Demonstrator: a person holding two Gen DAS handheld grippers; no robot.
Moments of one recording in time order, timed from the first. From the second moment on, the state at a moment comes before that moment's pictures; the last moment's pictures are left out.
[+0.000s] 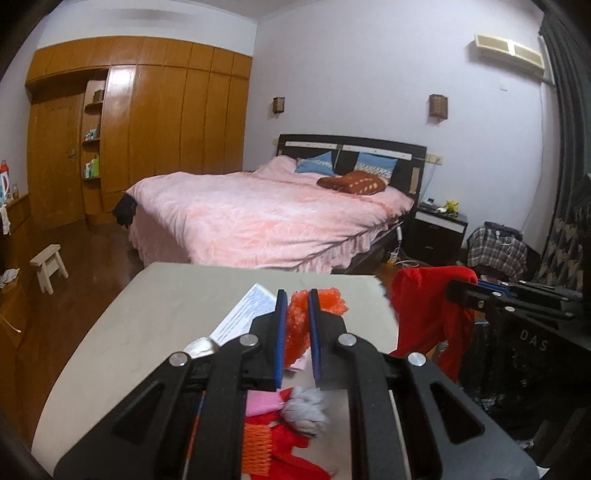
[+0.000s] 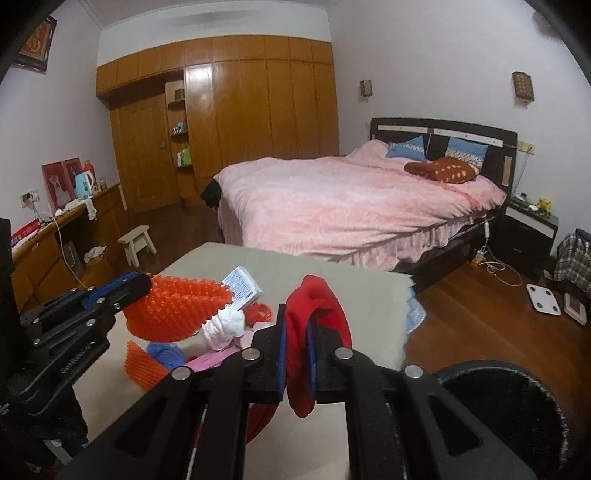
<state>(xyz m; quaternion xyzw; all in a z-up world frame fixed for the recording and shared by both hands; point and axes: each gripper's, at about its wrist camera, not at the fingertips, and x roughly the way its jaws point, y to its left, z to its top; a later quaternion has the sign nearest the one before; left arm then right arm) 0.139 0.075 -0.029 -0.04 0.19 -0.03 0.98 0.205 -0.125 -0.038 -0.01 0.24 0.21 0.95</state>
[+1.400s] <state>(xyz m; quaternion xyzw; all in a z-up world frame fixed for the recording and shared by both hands) 0.173 -0.156 -0.074 -0.01 0.26 -0.27 0.93 0.146 -0.359 -0.089 0.03 0.31 -0.03 0.95</state>
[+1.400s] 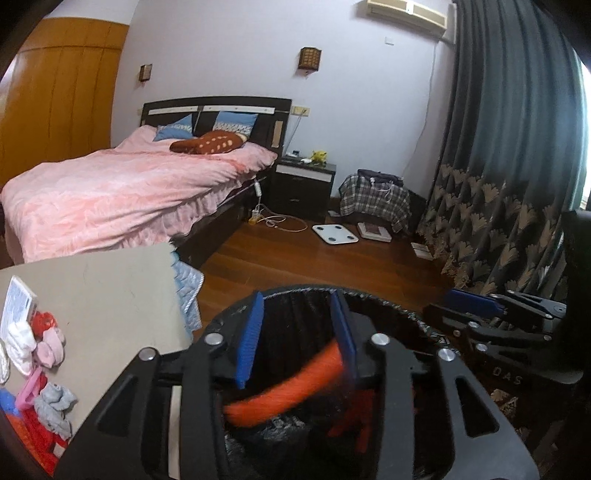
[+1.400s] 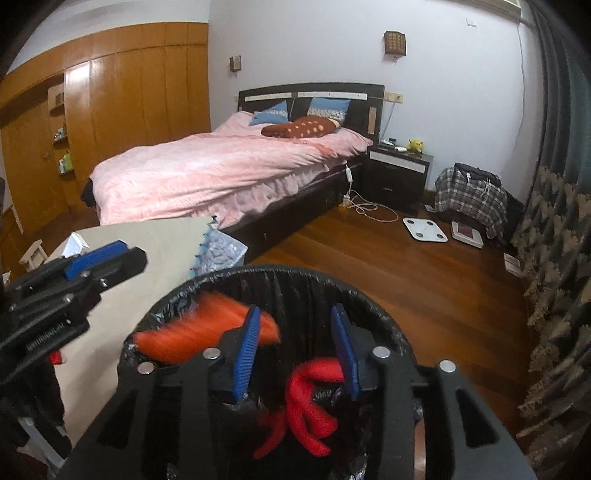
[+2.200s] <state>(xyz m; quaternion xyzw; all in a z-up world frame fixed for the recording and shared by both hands) 0.138 0.021 -0.059 0.02 0.24 -0.05 0.97 0.163 -0.223 -0.079 0.02 0.26 0.07 0.96</state>
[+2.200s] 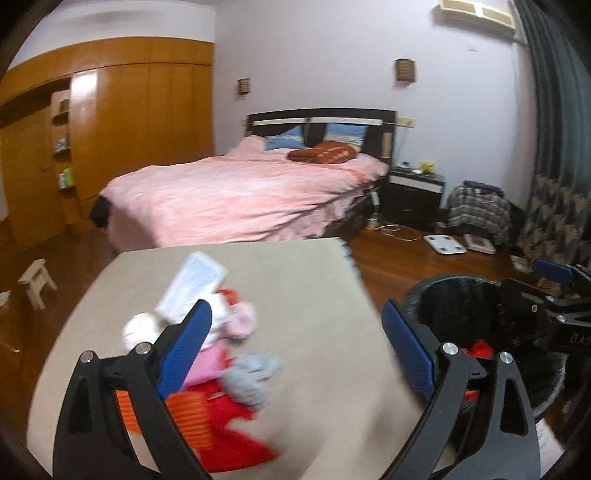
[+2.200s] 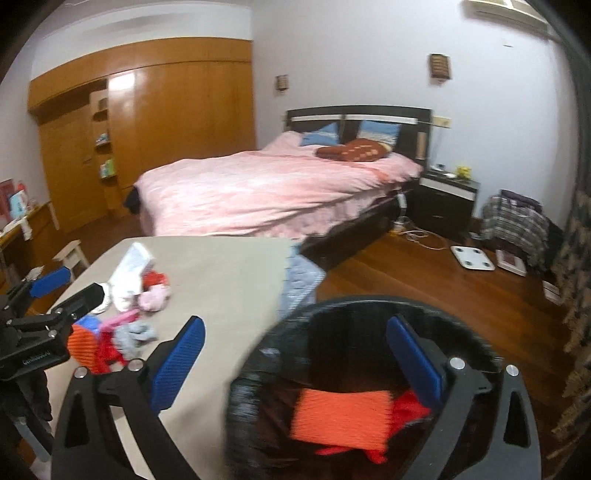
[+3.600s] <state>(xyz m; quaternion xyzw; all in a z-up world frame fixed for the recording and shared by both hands) 0.153 0.163 -0.128 -0.02 0.29 0.06 0.96 0.228 -0.016 -0.174 -0.03 0.37 0.28 0.88</state>
